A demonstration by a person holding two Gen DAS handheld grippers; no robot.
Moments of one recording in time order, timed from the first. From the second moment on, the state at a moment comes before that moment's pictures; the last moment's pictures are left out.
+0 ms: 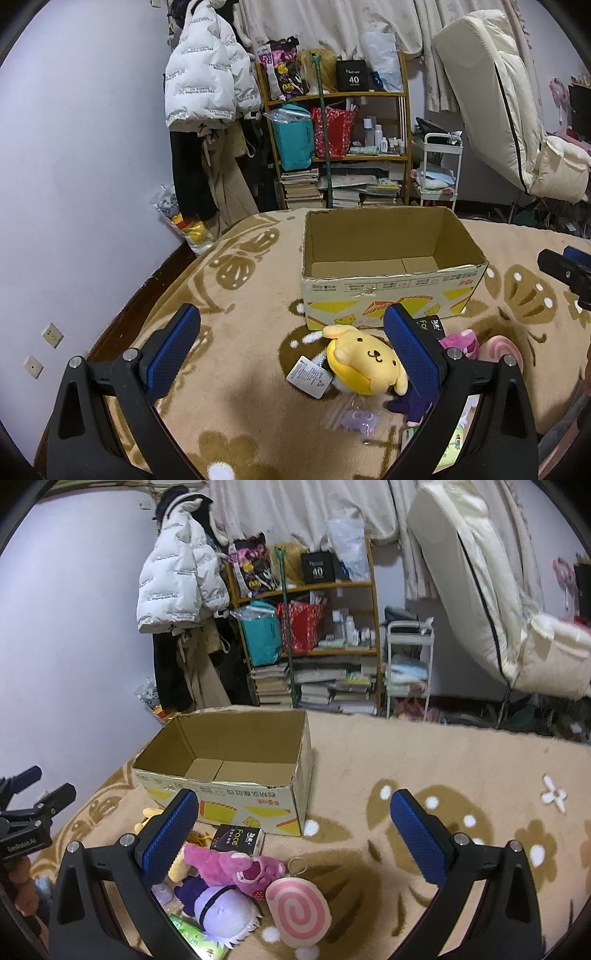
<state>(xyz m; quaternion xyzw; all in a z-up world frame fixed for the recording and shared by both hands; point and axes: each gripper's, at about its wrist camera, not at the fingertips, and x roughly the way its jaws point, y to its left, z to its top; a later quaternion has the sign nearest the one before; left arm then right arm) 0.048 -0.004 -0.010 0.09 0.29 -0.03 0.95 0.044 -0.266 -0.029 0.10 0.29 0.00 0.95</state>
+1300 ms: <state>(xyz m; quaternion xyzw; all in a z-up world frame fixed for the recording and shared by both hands) 0.117 -0.050 -0.114 0.10 0.46 -0.08 0.88 0.098 -0.259 -0.144 0.11 0.57 0.01 0.81</state>
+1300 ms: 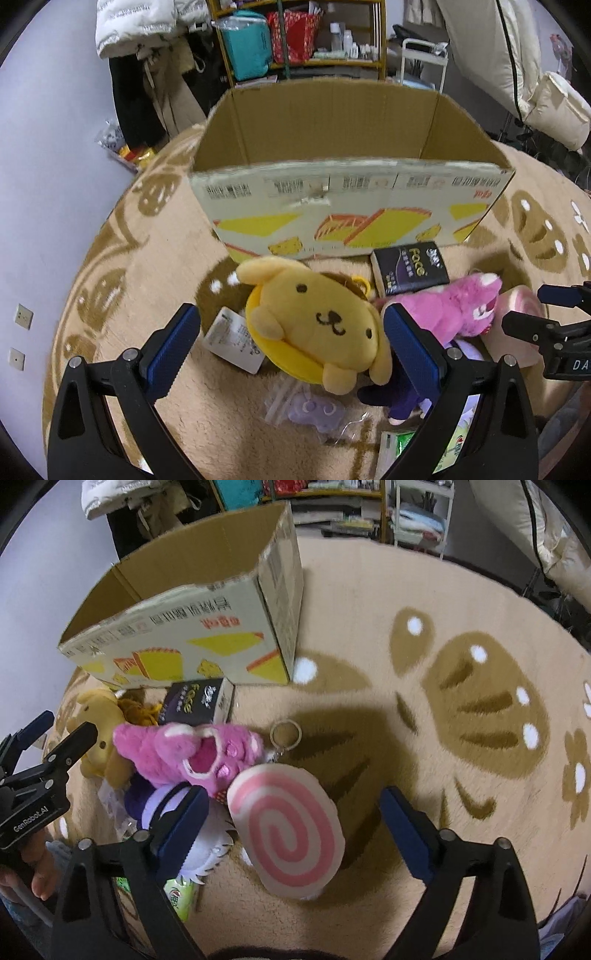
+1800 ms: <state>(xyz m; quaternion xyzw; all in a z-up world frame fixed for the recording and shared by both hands) 0.118 -0.050 -0.127 0.07 0.50 -0.11 0.86 0.097 -0.248 -0.158 0.11 0.59 0.03 0.80</state>
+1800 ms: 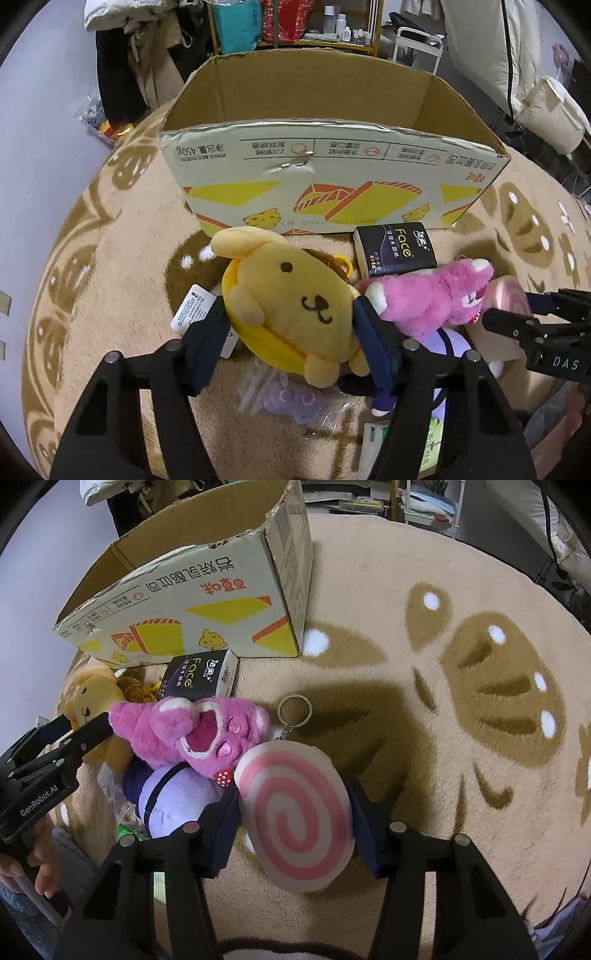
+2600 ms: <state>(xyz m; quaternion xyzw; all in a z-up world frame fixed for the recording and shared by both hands) 0.102 -0.039 -0.112 0.07 0.47 -0.07 0.88 0.105 -0.260 -0.160 0.11 0.58 0.03 0.81</state>
